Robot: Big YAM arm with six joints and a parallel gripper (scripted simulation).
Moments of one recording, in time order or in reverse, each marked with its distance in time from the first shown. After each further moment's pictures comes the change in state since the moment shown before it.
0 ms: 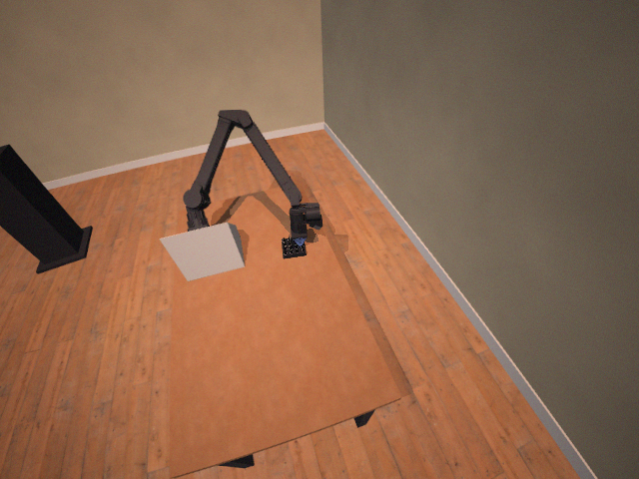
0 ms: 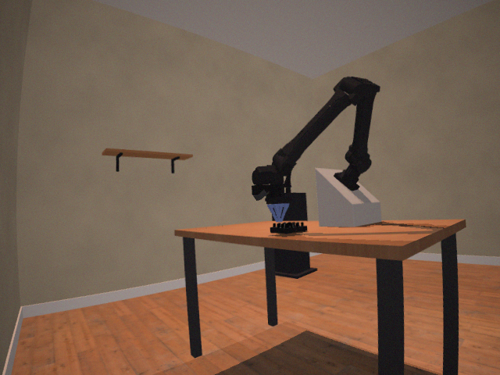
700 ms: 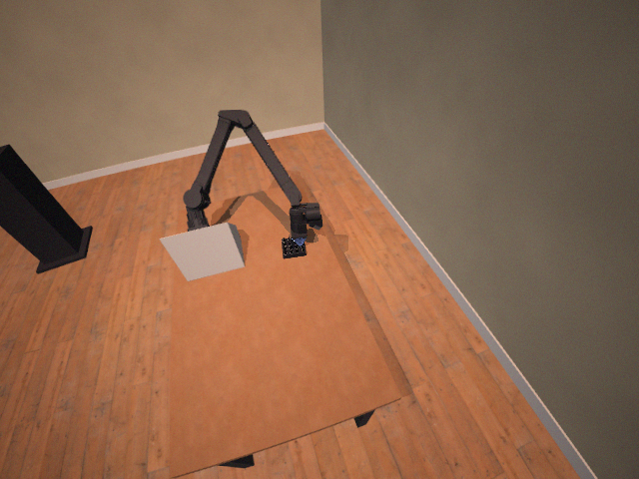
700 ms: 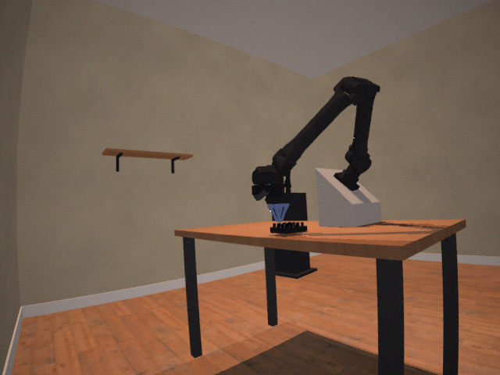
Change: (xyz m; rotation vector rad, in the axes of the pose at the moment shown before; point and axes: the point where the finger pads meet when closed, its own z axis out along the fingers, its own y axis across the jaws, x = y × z) arm 0.000 0.000 0.000 0.000 0.000 0.000
